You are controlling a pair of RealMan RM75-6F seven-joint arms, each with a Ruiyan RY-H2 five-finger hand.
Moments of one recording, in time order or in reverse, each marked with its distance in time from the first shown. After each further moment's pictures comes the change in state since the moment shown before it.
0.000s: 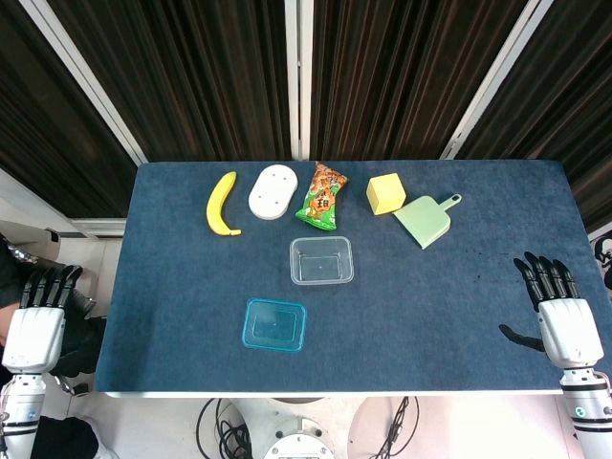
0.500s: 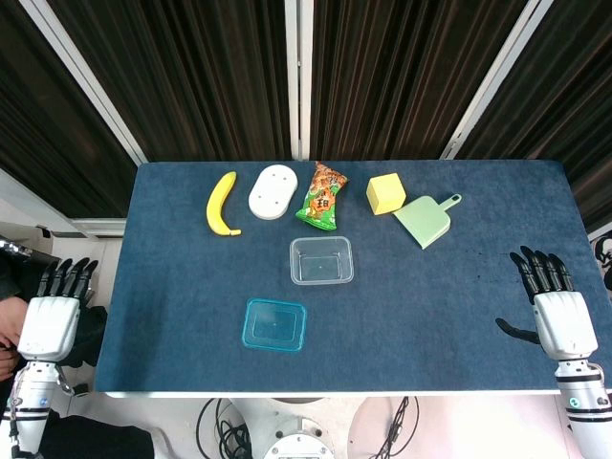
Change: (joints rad) left arm -0.060 -0.002 -0.022 -0.019 -0.001 -0.059 0.021; right arm 0.025 -0.009 0.020 0.004 0.025 -0.030 -0.008
